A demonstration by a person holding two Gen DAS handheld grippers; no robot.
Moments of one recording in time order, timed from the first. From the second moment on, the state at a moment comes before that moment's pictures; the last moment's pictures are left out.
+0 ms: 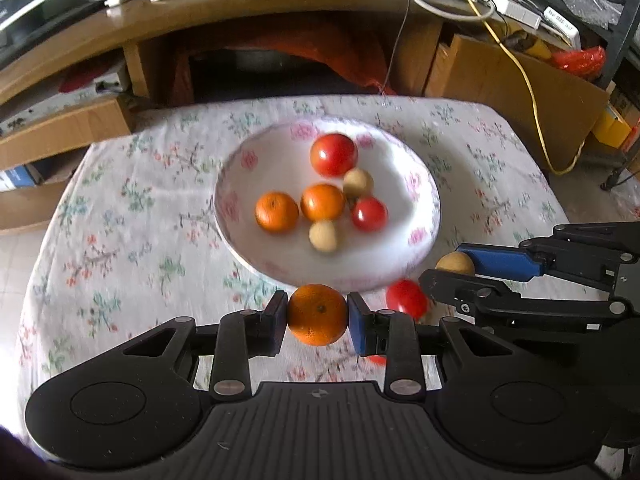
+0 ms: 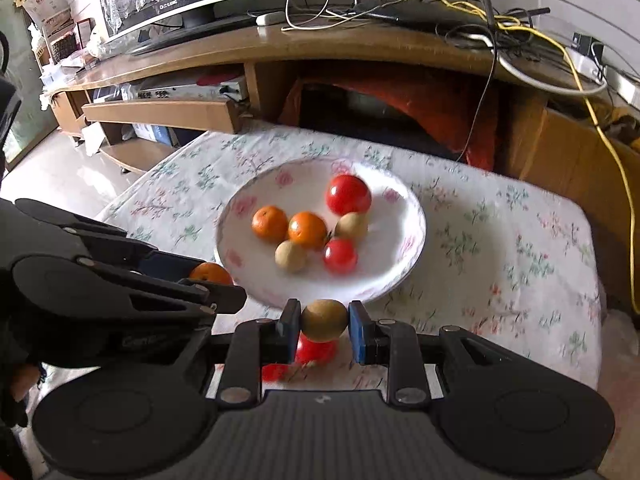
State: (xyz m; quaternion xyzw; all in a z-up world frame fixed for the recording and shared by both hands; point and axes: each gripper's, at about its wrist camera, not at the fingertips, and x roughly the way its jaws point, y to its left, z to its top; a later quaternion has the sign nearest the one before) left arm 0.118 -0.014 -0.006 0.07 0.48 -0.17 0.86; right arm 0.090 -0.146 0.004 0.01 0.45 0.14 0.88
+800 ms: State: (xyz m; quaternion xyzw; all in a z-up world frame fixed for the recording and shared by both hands) left arm 0.152 -0.026 -0.021 0.09 0.48 -0.15 0.86; right arm 0.139 -0.155 -0.015 0.01 0.45 0.13 0.89
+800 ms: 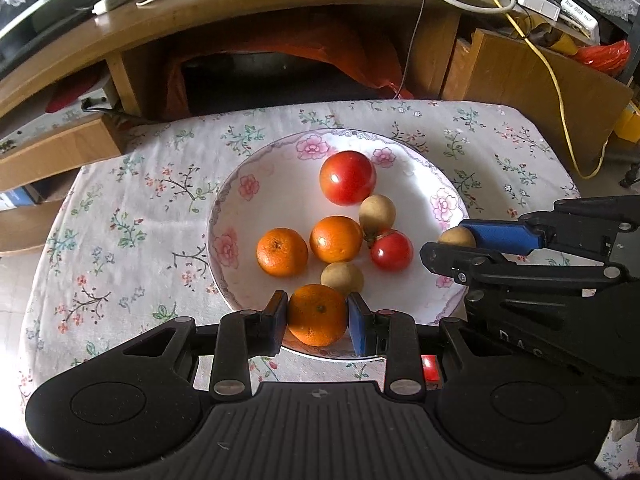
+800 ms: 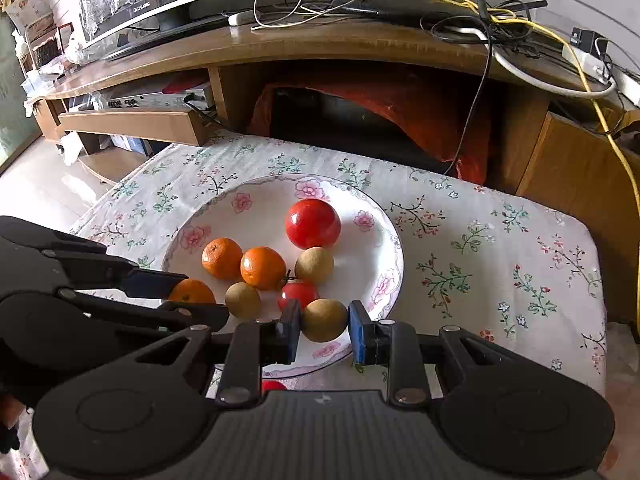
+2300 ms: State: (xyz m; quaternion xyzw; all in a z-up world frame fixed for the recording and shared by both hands) left arm 0.156 -0.023 -0.025 0.07 0.49 -0.13 0.86; right arm 0.147 -0.158 -0.027 0.03 0.45 0.14 0.88
